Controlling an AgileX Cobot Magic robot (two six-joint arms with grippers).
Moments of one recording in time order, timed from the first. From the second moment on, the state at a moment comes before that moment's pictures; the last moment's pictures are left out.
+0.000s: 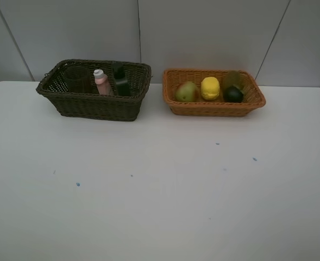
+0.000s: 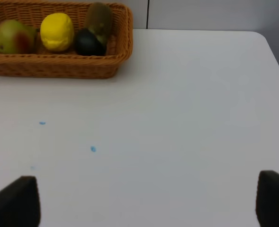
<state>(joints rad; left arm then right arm) -0.47 0.27 -0.72 0.20 1.22 -0.33 -0.02 0.00 -0.52 -0.11 1.06 0.02</state>
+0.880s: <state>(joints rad) -0.47 0.07 -0.51 0.13 1.09 -0.19 -0.02 0.00 -0.52 -0.11 1.06 0.02</state>
